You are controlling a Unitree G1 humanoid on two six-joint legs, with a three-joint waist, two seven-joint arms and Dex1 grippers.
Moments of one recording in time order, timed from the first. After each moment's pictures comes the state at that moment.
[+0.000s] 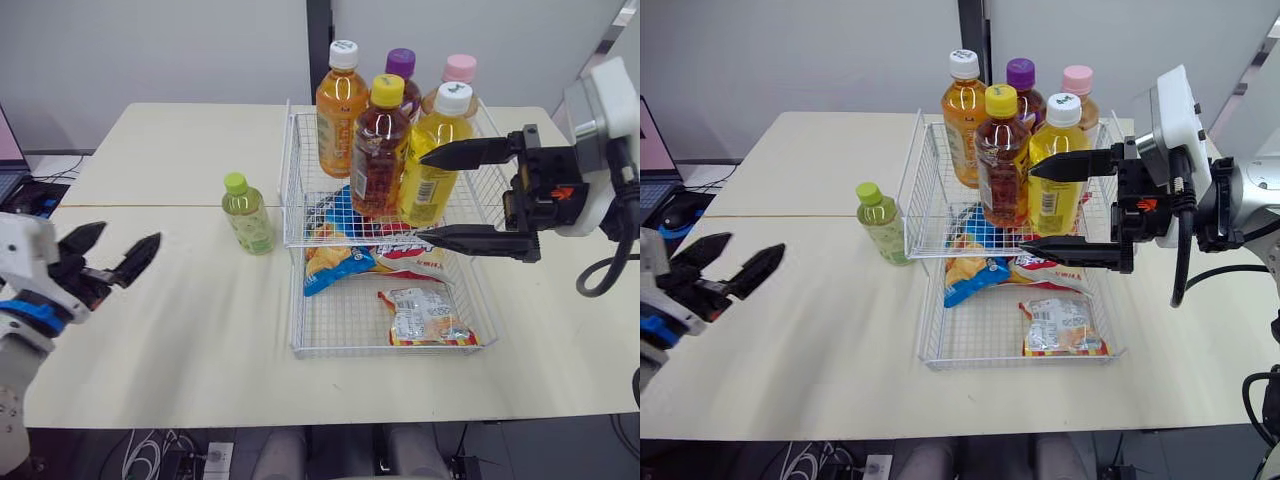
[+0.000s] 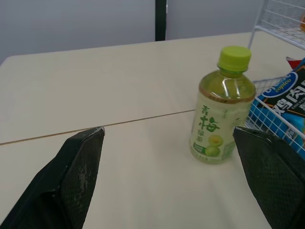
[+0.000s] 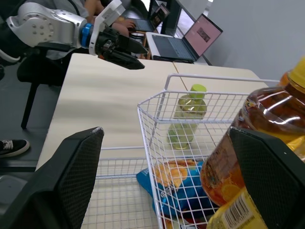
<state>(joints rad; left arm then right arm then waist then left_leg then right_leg) 0.01 0.66 0.72 -0.51 -0.64 0.76 -0.57 -0.80 -0.97 -0.13 -0.45 0.93 0.86 0.98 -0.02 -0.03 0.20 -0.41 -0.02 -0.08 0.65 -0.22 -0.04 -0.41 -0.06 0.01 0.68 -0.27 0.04</state>
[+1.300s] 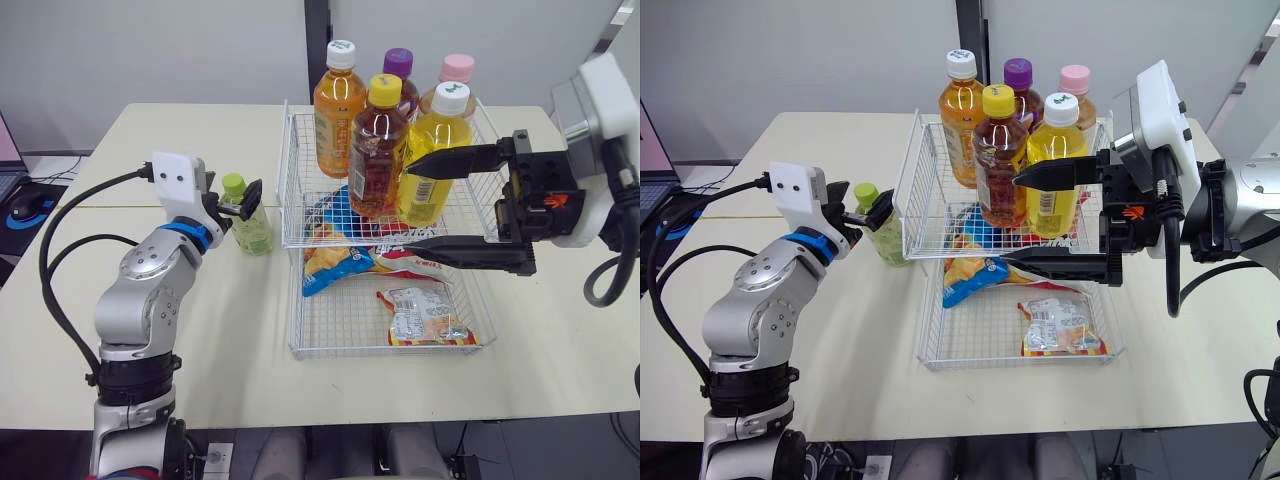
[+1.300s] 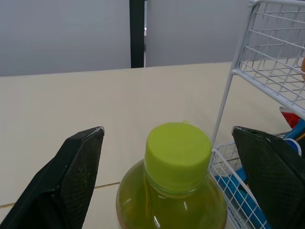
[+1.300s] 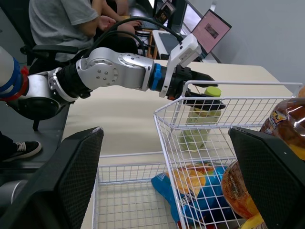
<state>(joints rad) -0.51 0.42 0.21 -0.20 -0.40 0.63 -0.21 -0.85 -0.98 -0.13 -0.53 1.09 0.97 0.87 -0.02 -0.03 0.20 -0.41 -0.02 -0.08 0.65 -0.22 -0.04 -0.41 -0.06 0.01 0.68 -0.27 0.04</state>
